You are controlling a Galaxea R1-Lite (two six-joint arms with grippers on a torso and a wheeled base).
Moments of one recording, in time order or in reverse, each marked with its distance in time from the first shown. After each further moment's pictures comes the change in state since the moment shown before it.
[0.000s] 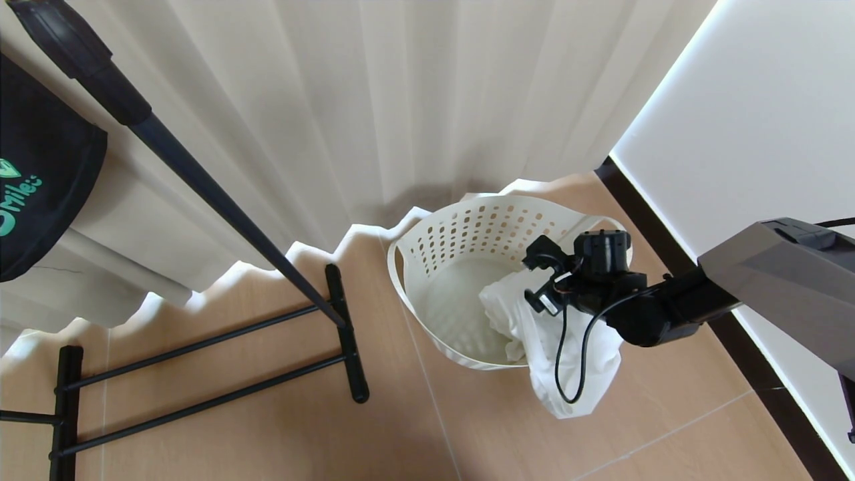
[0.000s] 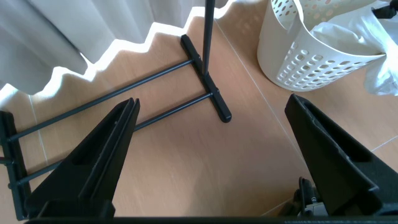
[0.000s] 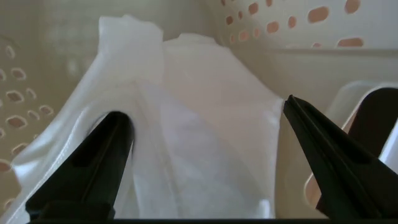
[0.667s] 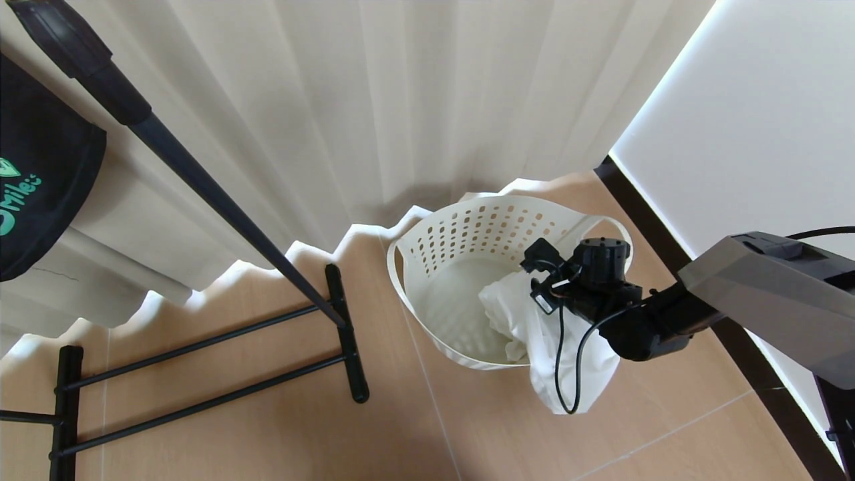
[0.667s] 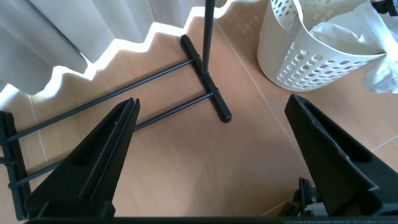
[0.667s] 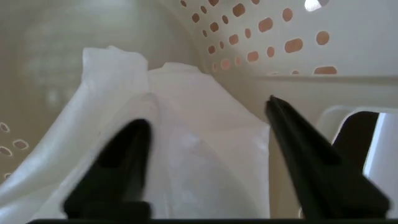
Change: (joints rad) left arm 0.000 0.000 0.000 0.000 0.000 0.000; right arm 0.002 0.049 0.043 -0.211 0.003 -0.024
